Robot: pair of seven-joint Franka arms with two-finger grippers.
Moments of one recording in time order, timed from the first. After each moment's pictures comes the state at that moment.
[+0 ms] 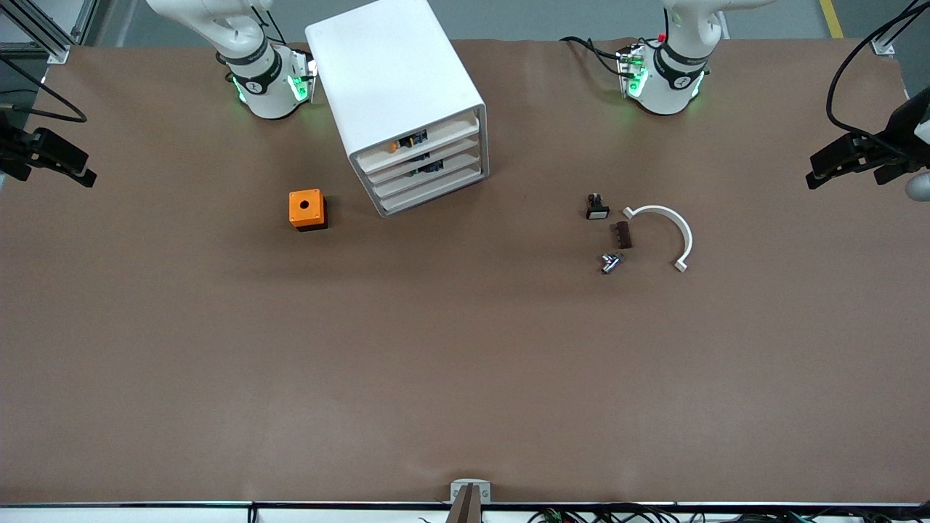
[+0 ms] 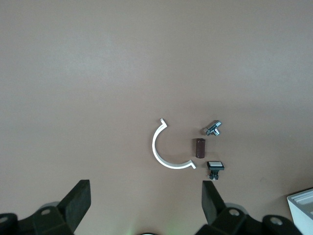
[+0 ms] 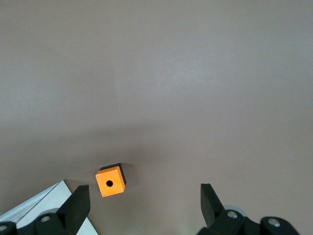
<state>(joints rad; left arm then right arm) 0.06 0.01 -0.10 -1.49 0.00 1.47 -0.08 0.07 -0.05 -0.11 -1.54 -0.01 1.50 0.08</state>
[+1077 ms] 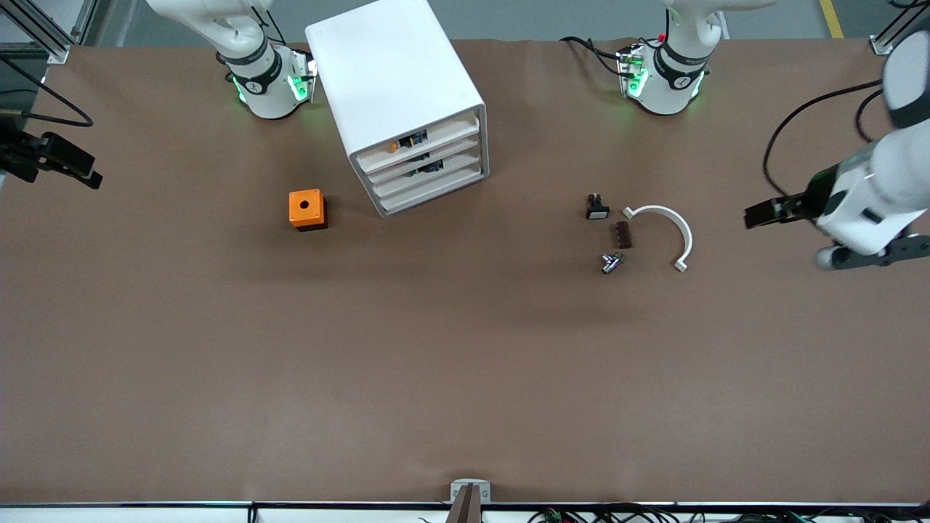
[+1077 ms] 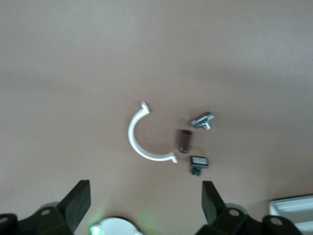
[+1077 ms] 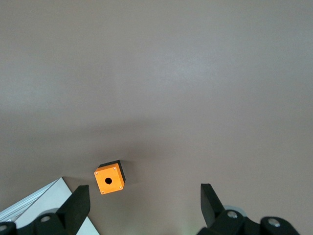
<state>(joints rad) -0.03 0.22 -0.12 -1.49 -0.03 1.47 -0.37 0.07 -0.05 -0.11 -1.56 -0.01 1.50 0.08</state>
